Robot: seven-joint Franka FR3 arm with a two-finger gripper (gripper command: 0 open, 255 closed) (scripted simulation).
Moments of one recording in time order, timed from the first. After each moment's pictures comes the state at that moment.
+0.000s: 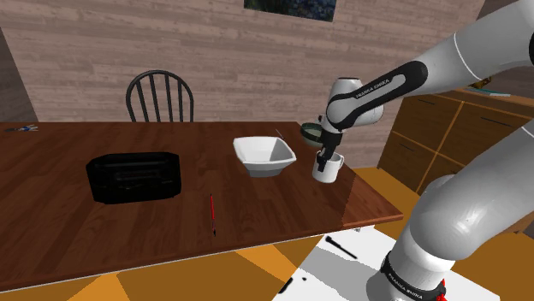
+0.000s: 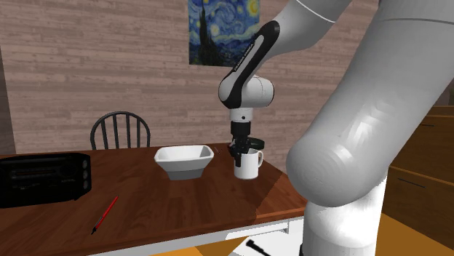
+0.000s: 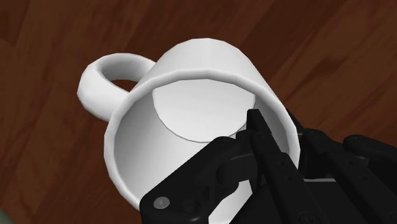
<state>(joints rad) -0.10 -0.38 -0.37 -2.65 -0.17 2.33 -0.40</state>
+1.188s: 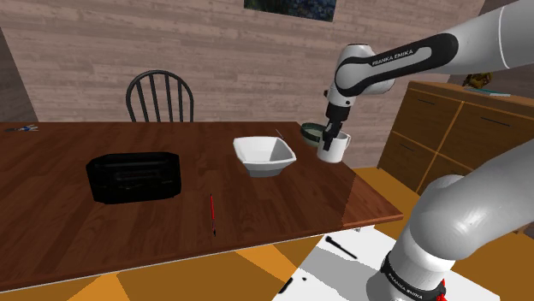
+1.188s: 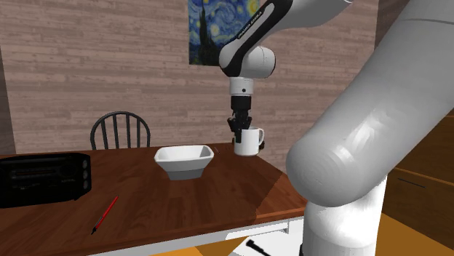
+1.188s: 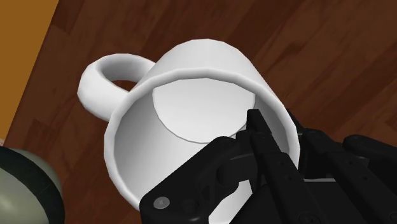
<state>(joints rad) -0.11 -0.51 -0.32 -2.50 -0.17 2.04 -0.38</state>
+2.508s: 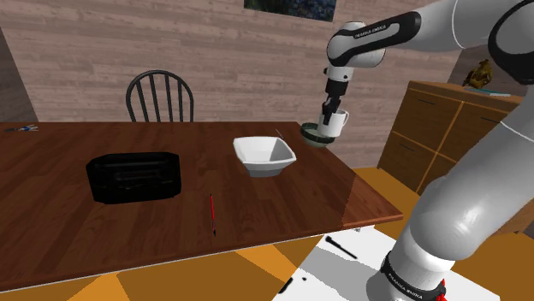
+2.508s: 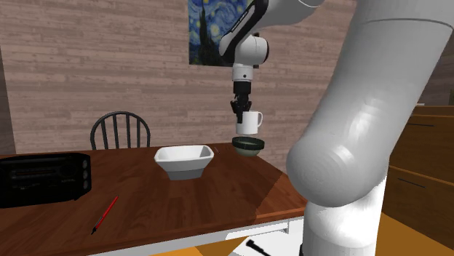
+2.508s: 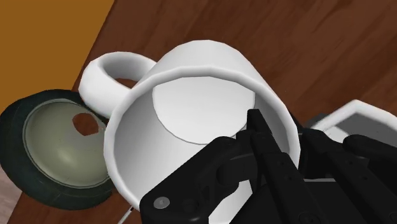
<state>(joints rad) -0.09 -0.25 -0.43 -2.10 -0.10 1.90 -0.54</state>
